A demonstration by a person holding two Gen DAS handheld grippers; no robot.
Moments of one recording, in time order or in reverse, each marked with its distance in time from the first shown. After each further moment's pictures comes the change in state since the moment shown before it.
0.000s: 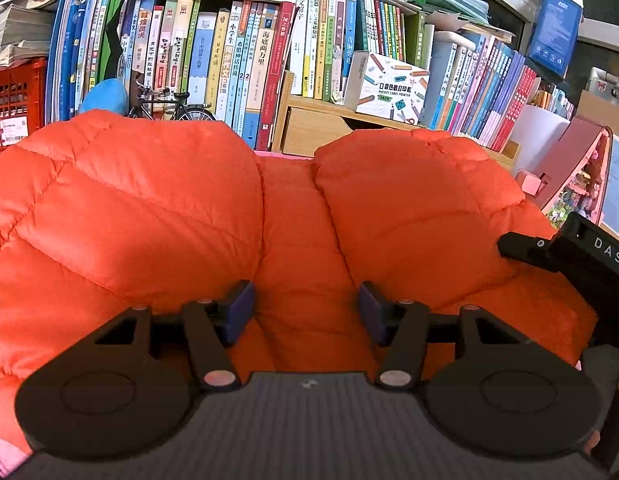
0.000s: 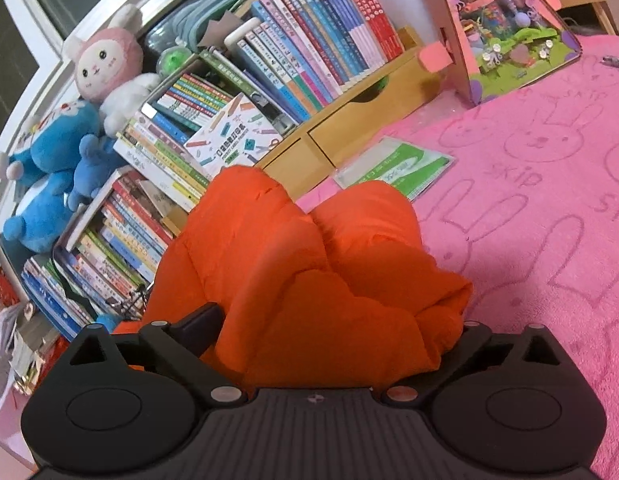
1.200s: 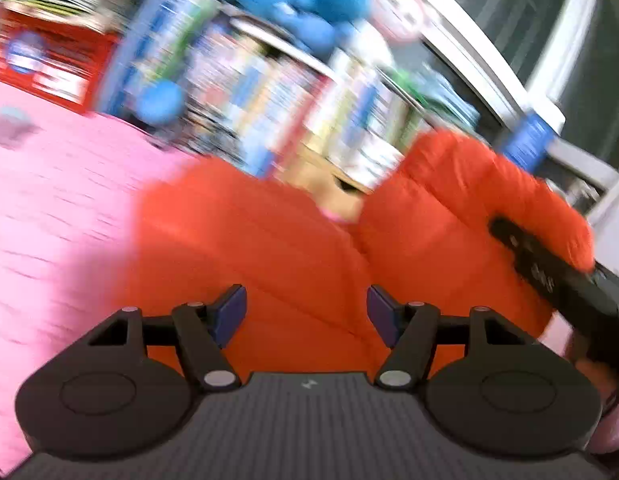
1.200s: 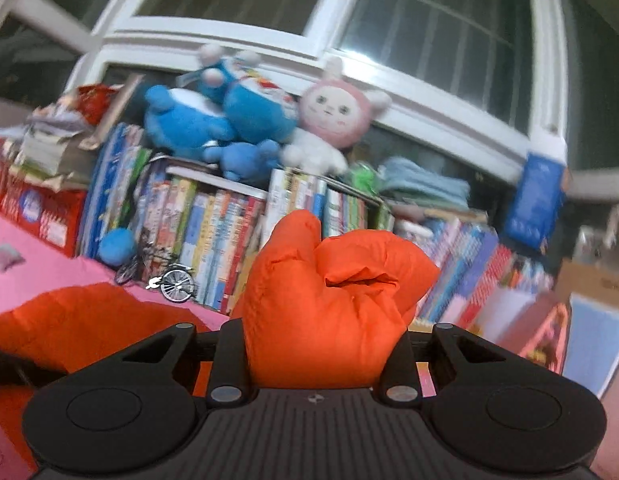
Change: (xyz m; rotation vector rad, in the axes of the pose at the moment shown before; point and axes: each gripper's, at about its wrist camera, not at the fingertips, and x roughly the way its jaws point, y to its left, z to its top) left arm -0.118 0.107 -0.018 -0.288 -0.123 -0.156; right arm -0.103 0.179 -0.048 -1.055 -0.348 -0.096
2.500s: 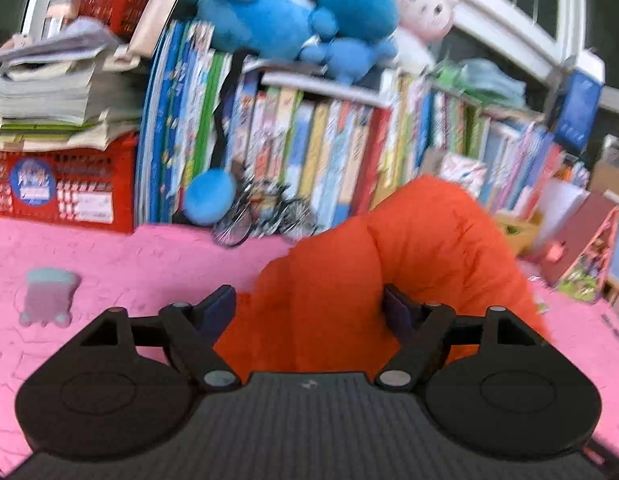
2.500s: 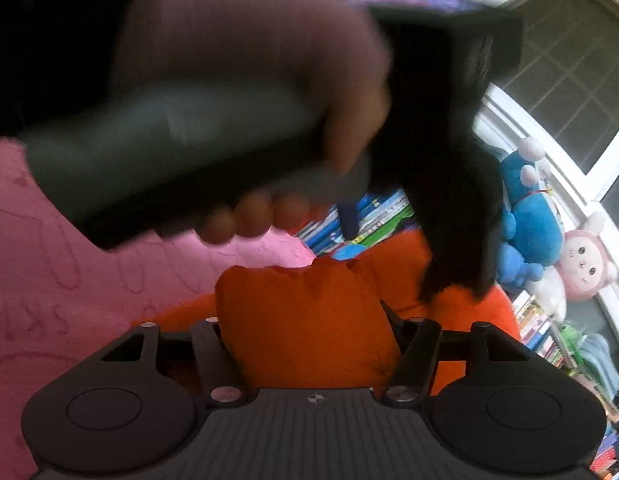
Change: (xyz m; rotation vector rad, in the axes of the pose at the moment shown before) left arm 0.058 0.028 0.079 0.262 0.029 0.154; right arm -0.029 0.230 -0.025 -0.562 -0.135 0.416
